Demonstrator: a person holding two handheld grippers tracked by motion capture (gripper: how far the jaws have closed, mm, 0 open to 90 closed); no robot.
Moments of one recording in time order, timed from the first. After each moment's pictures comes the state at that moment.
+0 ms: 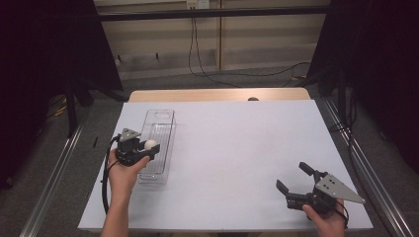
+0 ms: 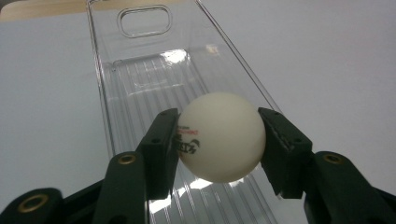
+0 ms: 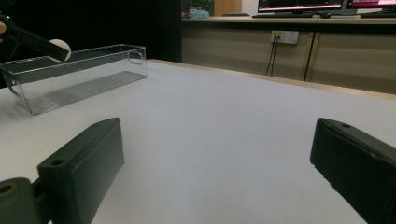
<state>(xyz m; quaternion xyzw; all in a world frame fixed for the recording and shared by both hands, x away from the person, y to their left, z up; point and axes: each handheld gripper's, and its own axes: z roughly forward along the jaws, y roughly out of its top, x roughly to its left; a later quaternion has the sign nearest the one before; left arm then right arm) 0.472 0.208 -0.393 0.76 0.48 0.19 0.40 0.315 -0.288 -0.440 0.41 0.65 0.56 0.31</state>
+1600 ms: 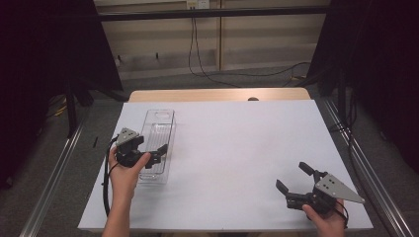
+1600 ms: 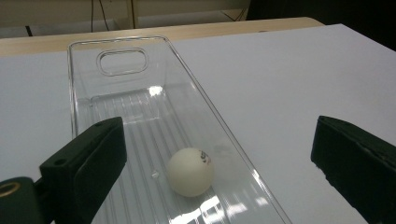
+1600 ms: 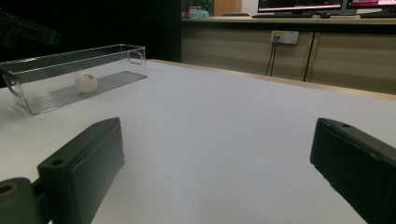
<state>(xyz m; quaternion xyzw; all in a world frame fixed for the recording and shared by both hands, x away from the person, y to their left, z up) 0.463 0.203 -0.387 0.73 0.45 0.19 0.47 0.316 -0.287 -0.440 0.41 0.64 0.56 0.32</state>
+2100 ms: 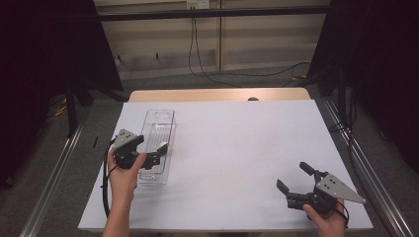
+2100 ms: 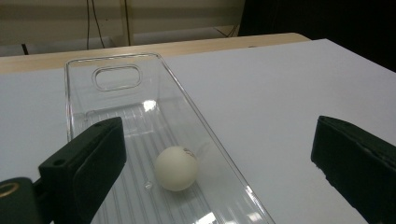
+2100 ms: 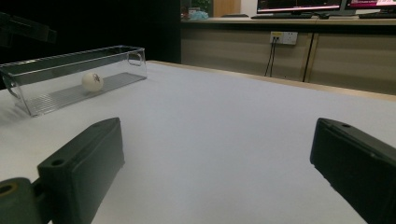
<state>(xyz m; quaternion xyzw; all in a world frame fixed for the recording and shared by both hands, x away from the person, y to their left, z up) 0.455 0.205 -0.384 0.72 0.43 0.20 0.50 0.315 -0.289 -0.440 0.41 0.65 0.57 0.31</state>
